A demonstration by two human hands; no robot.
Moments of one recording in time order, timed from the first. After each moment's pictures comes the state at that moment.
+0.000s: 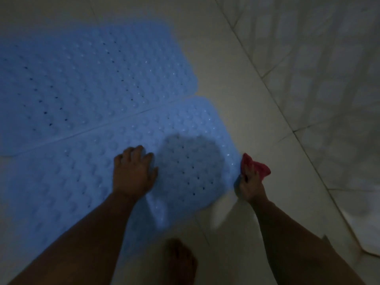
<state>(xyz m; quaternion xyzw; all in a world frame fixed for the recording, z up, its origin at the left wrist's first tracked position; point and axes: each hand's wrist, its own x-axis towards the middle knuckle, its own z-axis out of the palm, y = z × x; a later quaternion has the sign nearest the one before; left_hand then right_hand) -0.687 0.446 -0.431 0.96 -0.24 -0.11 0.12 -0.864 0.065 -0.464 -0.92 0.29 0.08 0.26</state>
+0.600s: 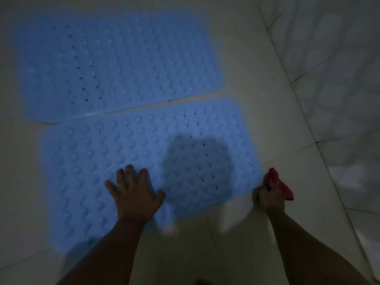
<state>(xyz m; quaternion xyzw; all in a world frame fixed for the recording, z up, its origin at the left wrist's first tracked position) -0.810 0.499 -0.443 0.97 -0.04 -0.21 0.09 -0.906 0.077 -0.454 -0.85 0.44 0.10 0.27</state>
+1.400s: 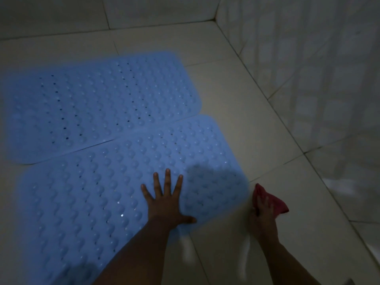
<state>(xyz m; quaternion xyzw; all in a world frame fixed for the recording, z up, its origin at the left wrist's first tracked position) -0.768 0.360 -0.449 0.94 -0.17 -0.30 0.05 -0.913 0.064 -0.459 -0.88 0.38 0.11 0.28</state>
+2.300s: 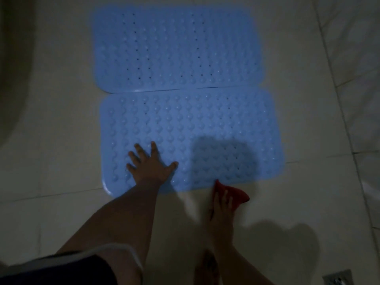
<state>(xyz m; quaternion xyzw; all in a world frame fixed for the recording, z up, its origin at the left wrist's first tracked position) -0.813 0.528 -0.418 0.92 0.17 -0.32 0.14 -0.984 0.309 -0.450 -0.95 0.16 0.20 0.18</state>
